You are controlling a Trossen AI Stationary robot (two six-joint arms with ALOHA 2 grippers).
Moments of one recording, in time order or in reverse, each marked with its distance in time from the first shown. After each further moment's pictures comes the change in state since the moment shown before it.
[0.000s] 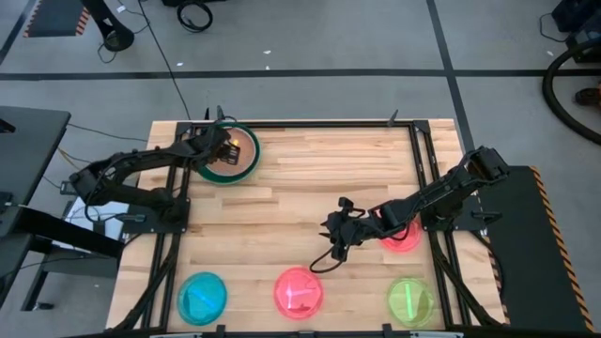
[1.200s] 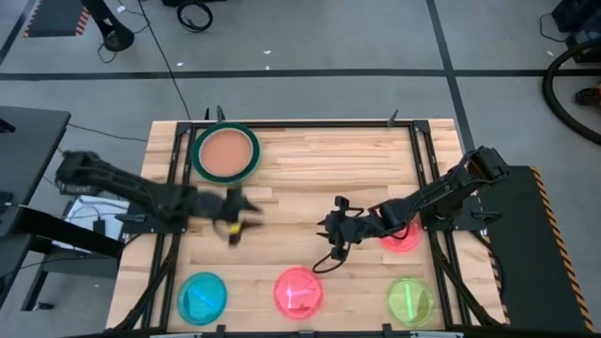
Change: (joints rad) left arm -0.995 -0.286 -0.056 0.340 0.226 0.103; right arm 0.000 0.000 0.000 0.067 -0.011 -0.131
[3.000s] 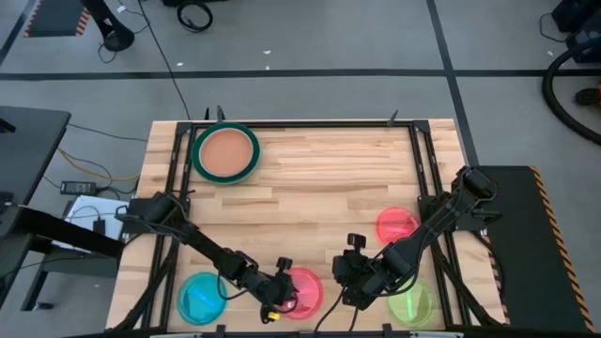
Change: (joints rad) left arm -0.374 1.042 0.550 0.249 -0.041 0.104; right arm 0.326 0.210 0.533 -0.793 0.075 0.472
